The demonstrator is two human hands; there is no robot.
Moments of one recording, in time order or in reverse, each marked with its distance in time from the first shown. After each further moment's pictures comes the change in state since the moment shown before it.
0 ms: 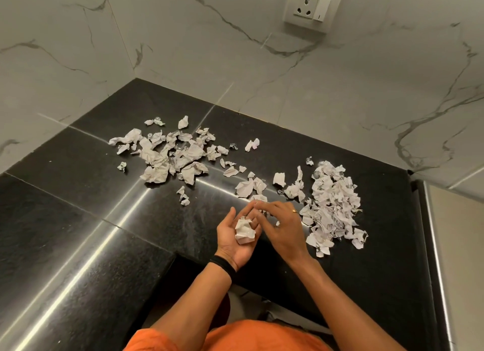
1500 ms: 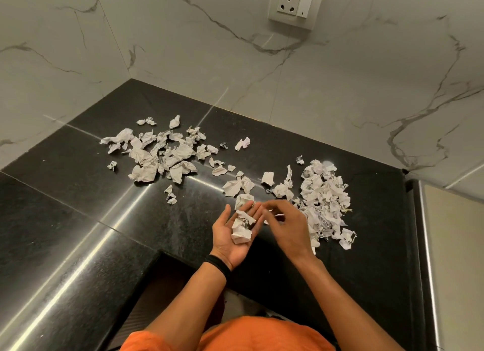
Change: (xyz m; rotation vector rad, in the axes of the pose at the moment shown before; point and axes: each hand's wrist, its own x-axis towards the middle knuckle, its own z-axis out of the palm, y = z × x) left_hand 0.002 -0.027 0.023 -0.023 0.000 0.032; right_hand -0.001 0.022 -0.045 0.138 -0.010 0.109
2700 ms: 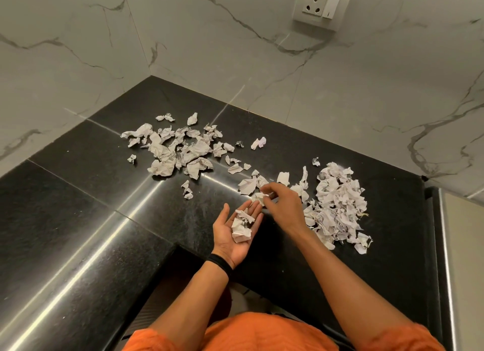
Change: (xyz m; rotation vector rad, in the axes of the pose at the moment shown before) left_hand -0.012 0.023 -0.019 -0.091 0.074 0.054; right_hand 0.054 -0.008 0.039 -0.157 -0.128 0.063
